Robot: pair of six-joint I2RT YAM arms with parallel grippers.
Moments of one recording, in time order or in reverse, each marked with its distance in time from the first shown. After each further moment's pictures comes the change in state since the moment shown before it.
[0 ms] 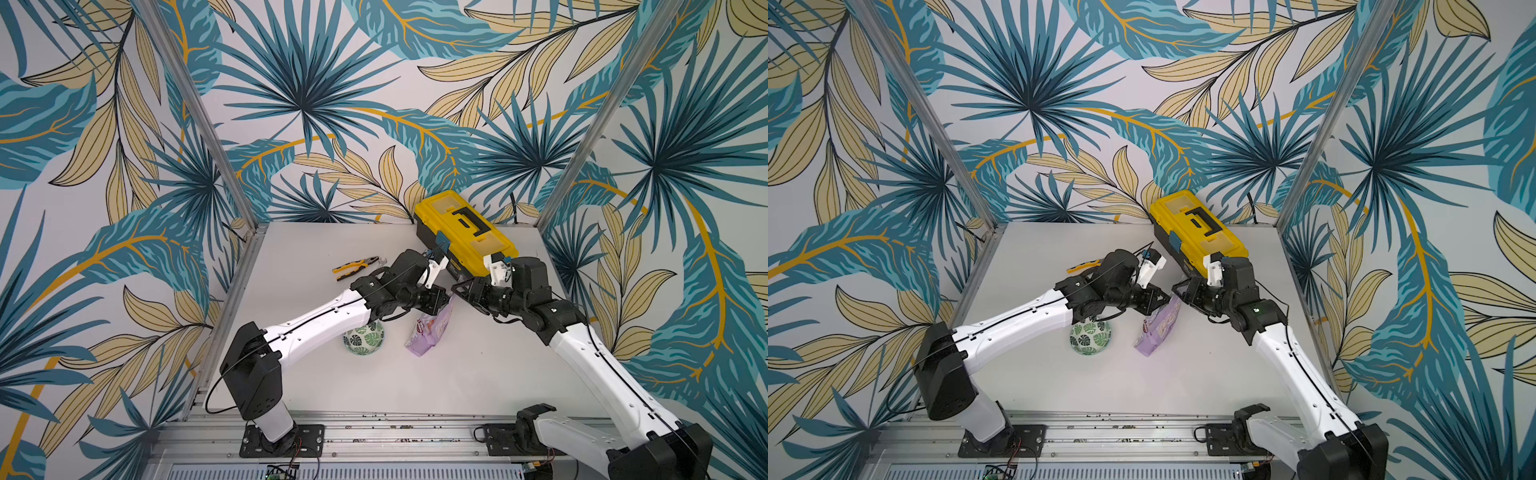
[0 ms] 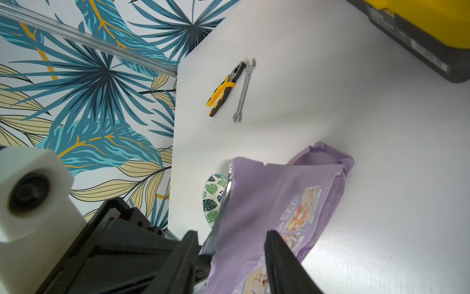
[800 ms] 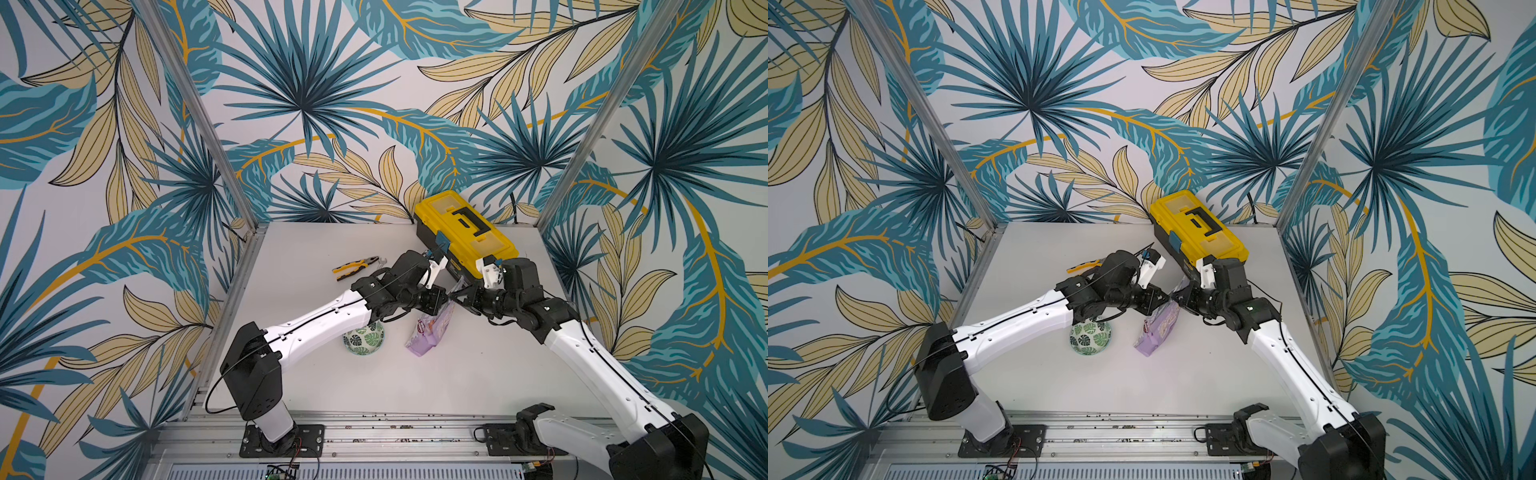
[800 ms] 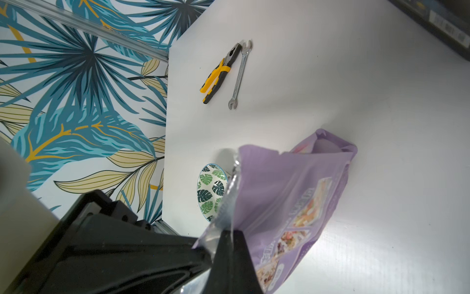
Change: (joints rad) left arm -0.008 0.000 0.000 -0.005 -0.056 0.004; right arm 0.050 0.031 0.011 -0.035 0.037 -0.022
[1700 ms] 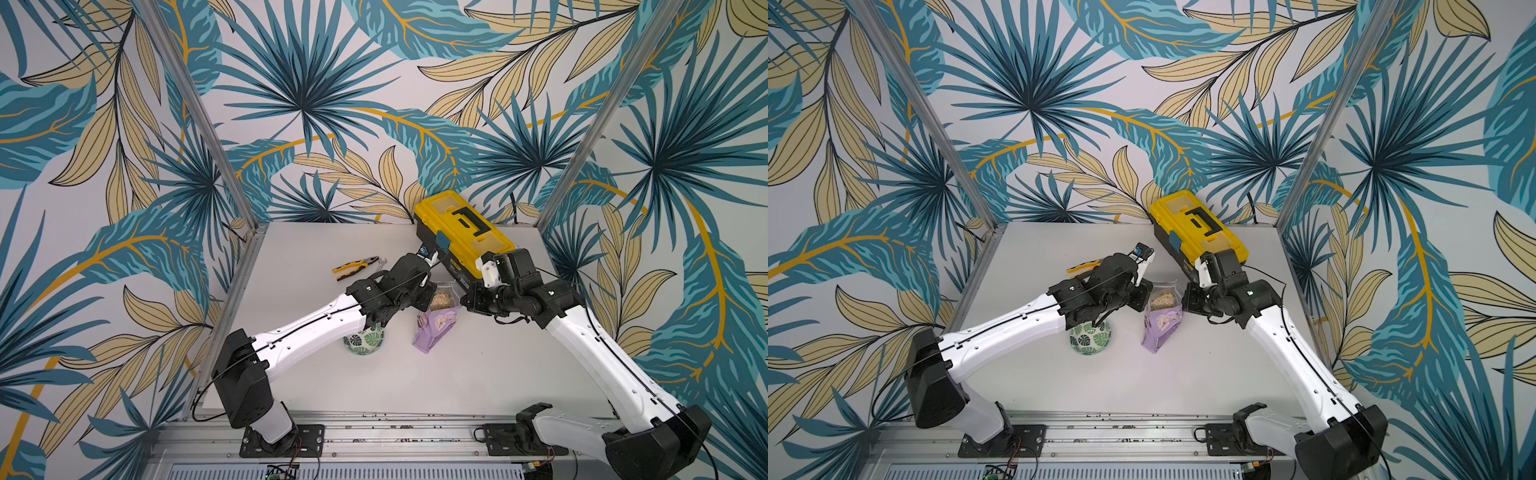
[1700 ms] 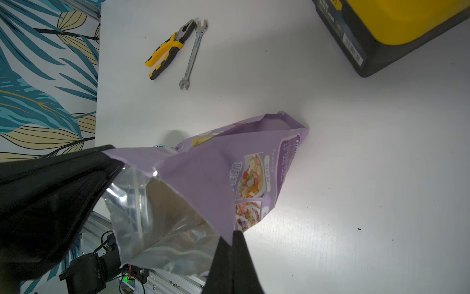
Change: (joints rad) left arm -0.027 -0.071 -0.001 -0.077 -0.417 0.183; right arm 0.051 0.074 0.226 -0.366 0.201 -0.224
